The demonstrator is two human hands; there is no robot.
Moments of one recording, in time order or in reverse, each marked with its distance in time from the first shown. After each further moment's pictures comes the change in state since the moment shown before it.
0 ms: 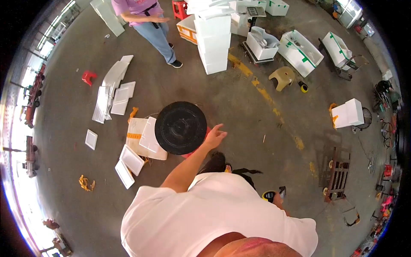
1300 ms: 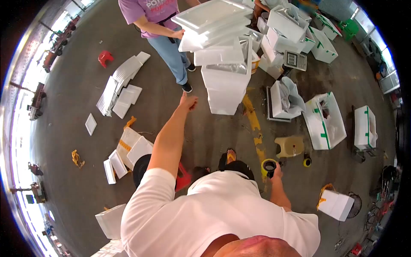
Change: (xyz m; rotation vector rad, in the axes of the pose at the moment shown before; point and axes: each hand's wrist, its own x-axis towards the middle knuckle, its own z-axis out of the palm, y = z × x) left_hand 0.578 0.304 -0.207 -0.279 0.633 -0.338; right_hand -0.018 -0.732 0.531 -0.030 -0.430 -0.135
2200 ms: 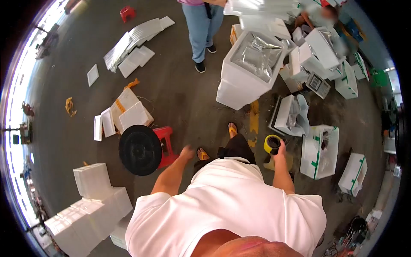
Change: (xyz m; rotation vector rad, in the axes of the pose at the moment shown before) left_hand -0.119 -0.350 0.022 0.216 0.106 -0.250; right_hand 0.033 -0.155 0.171 -0.210 -0.331 -0.072
